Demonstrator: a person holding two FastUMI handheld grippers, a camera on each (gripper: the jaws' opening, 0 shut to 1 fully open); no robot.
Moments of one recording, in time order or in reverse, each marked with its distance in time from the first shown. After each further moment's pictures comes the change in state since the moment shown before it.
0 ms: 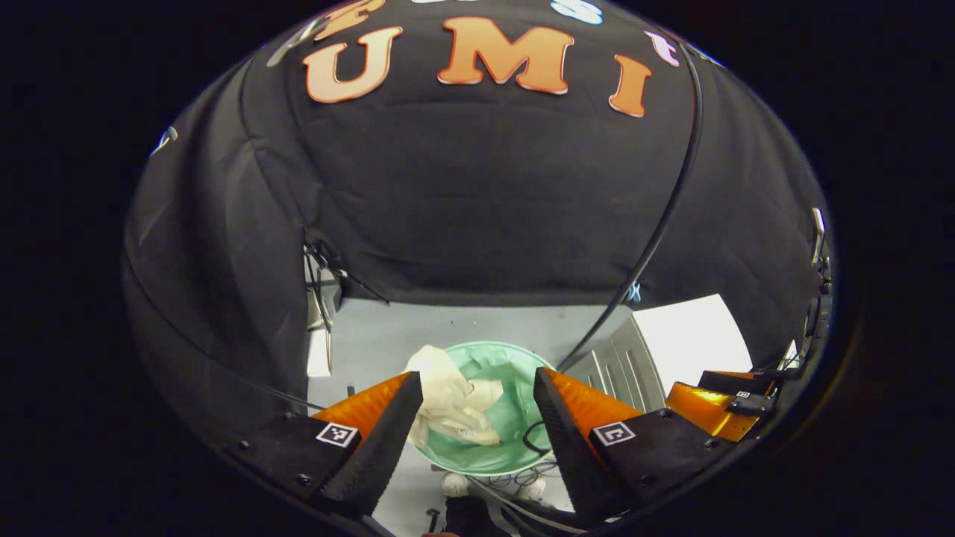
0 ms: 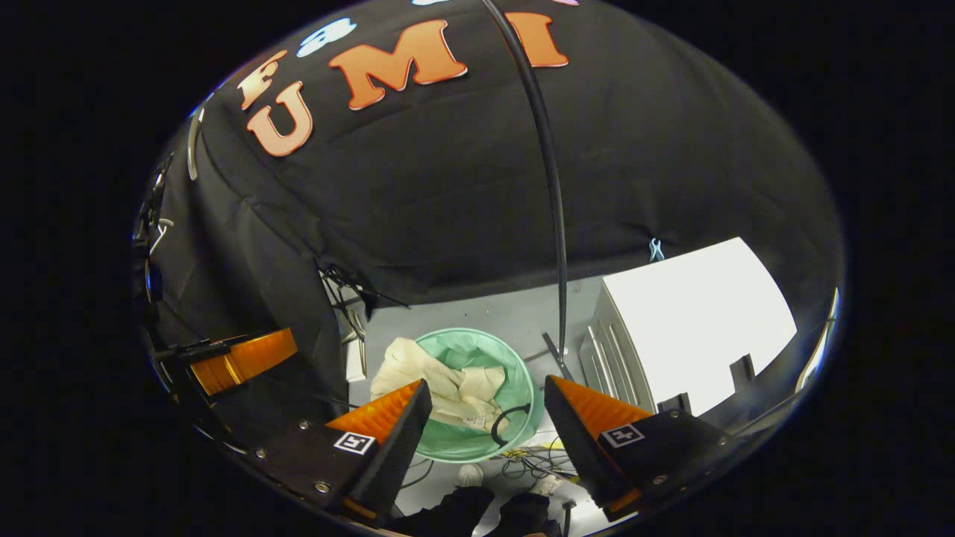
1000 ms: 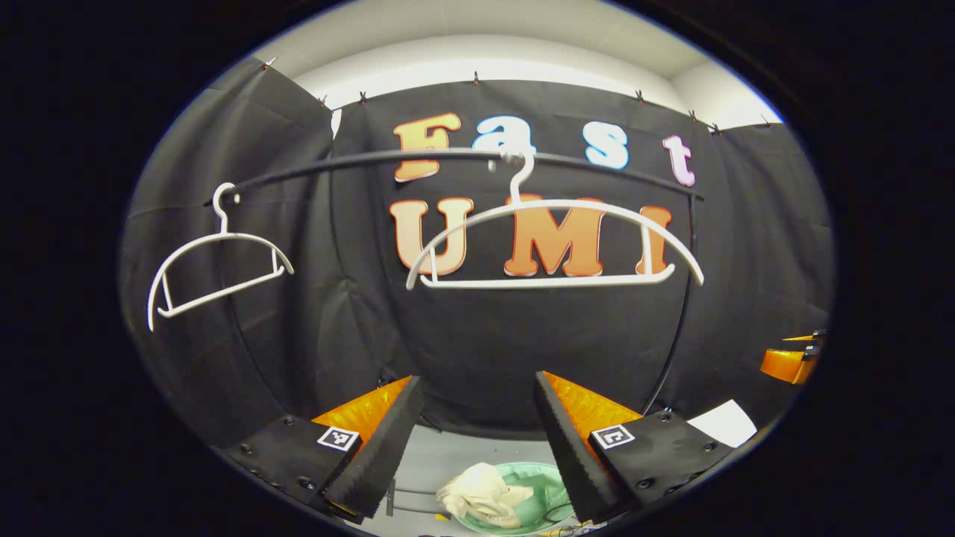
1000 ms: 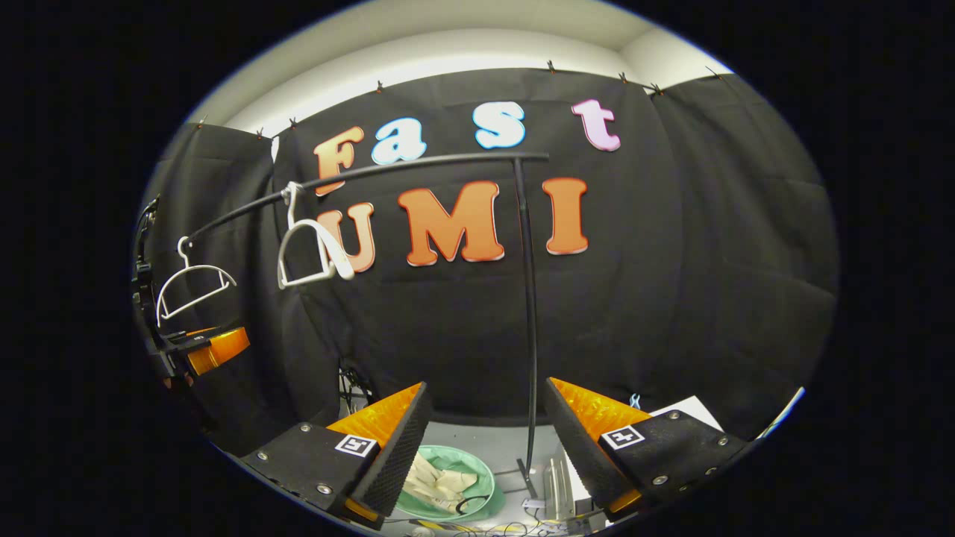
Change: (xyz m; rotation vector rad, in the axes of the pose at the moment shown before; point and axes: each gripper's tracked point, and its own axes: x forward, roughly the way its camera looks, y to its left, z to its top) left arm -0.232 0.051 0.177 -0.032 -0.627 0.203; right arm -0.249 0.029 0.216 -0.225 -0.582 0.058
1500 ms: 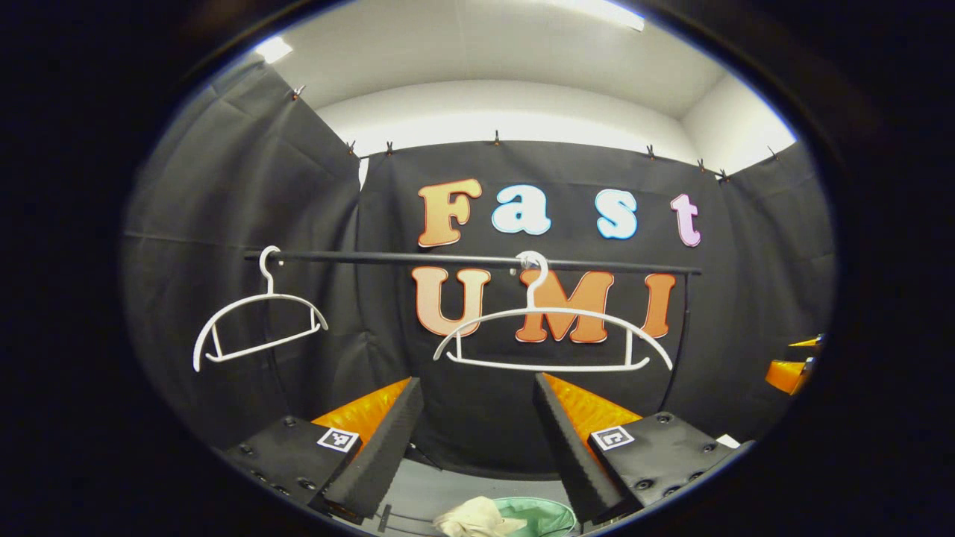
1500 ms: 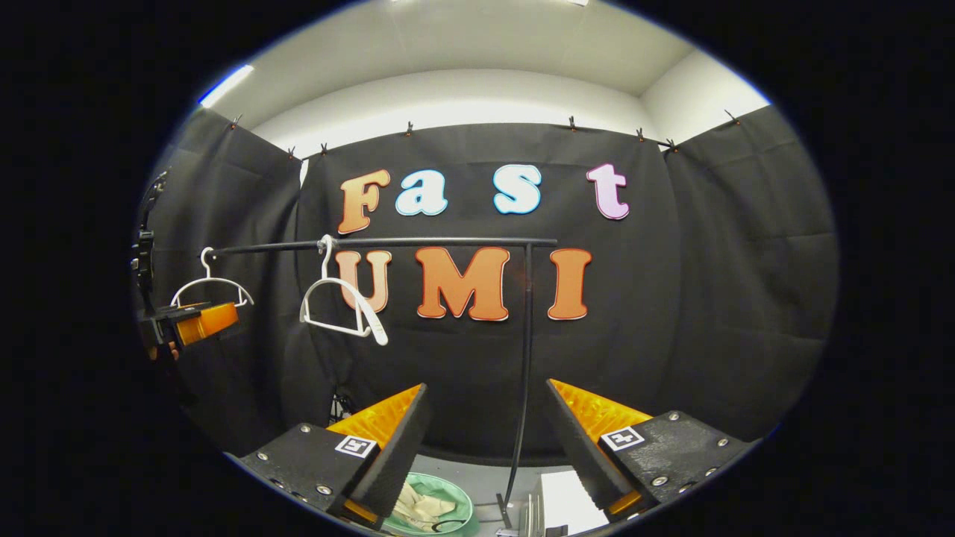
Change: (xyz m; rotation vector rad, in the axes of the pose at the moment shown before) left arm -0.052 0.021 0.078 -0.050 -0.211 0.044; right arm -0.048 0.000 0.060 -0.082 -0.191 0.015
